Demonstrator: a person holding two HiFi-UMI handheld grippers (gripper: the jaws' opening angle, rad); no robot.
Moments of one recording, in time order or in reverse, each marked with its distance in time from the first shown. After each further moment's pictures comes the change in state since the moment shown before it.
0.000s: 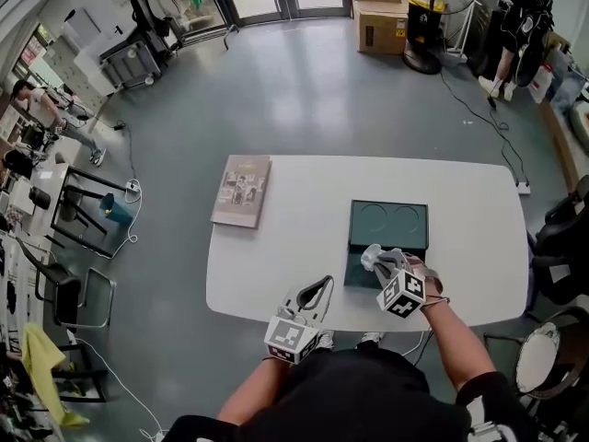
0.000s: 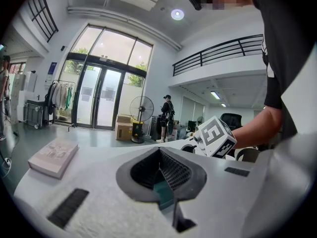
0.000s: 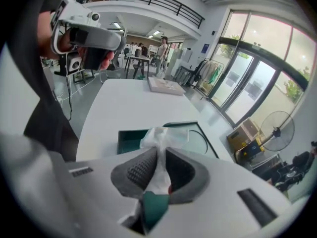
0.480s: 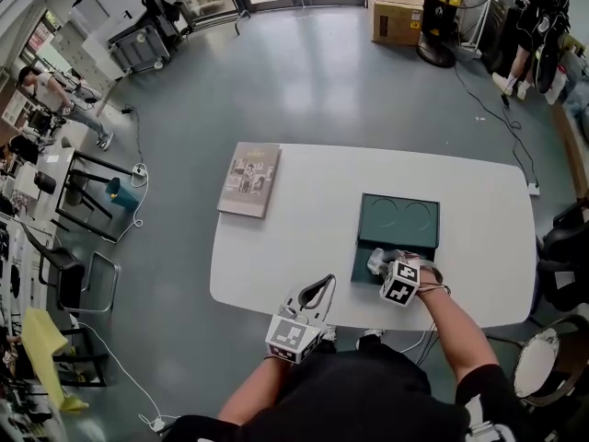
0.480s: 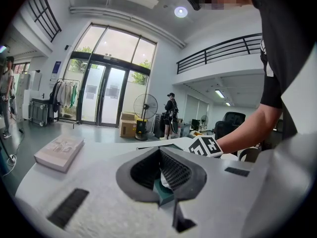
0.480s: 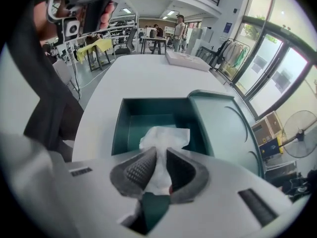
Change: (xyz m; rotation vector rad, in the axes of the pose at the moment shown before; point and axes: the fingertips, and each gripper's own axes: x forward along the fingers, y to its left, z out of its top) left arm -0.012 0.010 -0.008 -0.022 0.035 0.061; right arm 0.065 0.039 -0.051 -0.101 0.190 0.233
